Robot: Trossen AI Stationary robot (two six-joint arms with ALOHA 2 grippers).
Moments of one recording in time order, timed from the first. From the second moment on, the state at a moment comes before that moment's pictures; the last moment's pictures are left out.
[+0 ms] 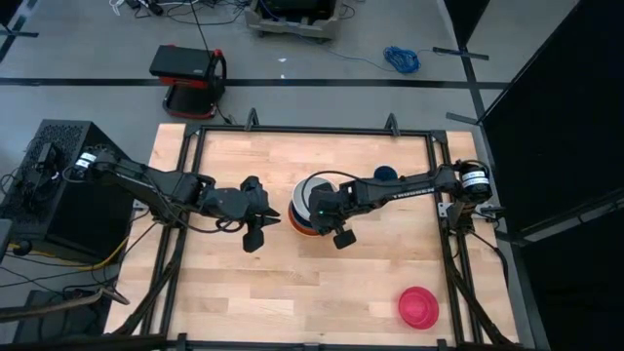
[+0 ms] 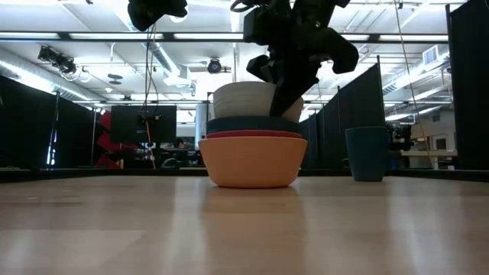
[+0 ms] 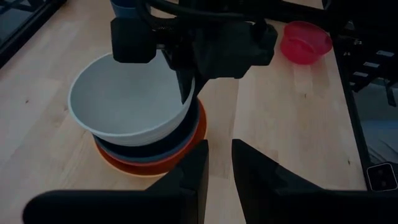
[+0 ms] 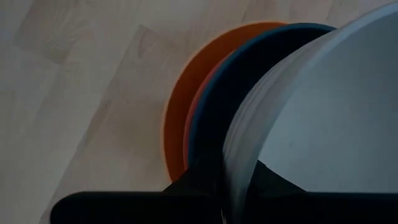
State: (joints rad) left arm -0.28 1.17 1.08 -0.55 -0.28 -0.40; right arm 0.08 1.84 1.46 -0.77 0.06 -0.42
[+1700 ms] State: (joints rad) left arm -0.28 1.17 1.08 -0.55 -0.28 -0.40; right arm 0.10 1.84 1.60 -0.85 0.05 -0.36
